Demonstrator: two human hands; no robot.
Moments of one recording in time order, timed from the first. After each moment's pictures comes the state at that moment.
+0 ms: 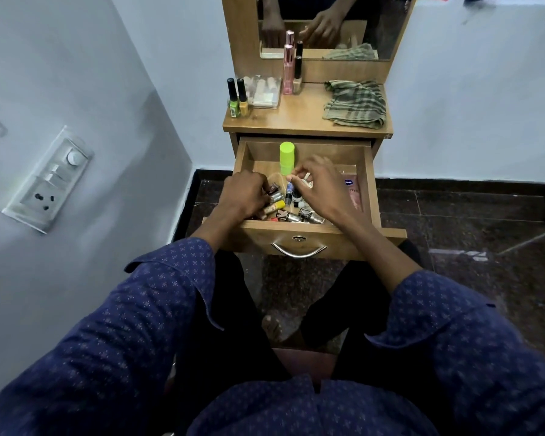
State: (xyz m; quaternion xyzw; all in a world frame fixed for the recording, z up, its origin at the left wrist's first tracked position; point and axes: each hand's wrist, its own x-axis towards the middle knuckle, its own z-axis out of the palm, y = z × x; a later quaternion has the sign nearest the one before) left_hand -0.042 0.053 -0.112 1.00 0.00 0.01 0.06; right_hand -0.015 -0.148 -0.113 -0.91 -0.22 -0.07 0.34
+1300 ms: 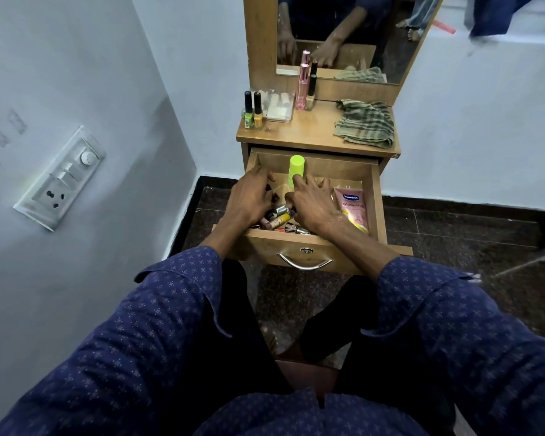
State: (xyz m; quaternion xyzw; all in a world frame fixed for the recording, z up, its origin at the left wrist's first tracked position) left_hand -0.047 0.059 -0.115 0.97 0.01 0.11 0.22; right_hand -0.018 -0.105 -0.112 -0.96 -0.28 0.01 -0.05
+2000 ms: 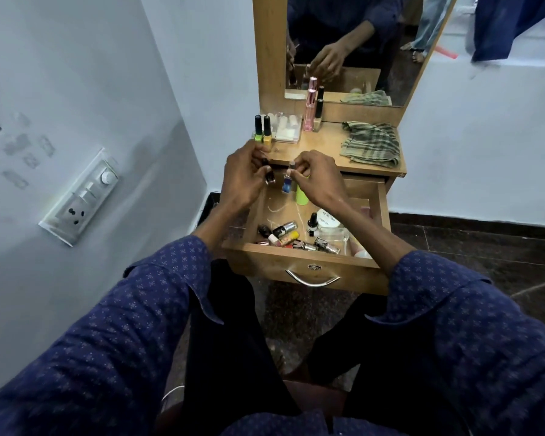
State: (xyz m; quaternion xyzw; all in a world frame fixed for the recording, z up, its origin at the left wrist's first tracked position) left_hand -0.024 0.094 -0.059 0.88 0.01 0.24 0.41; right_hand 0.024 -0.094 -0.058 -0.91 -0.19 -0.08 0.35
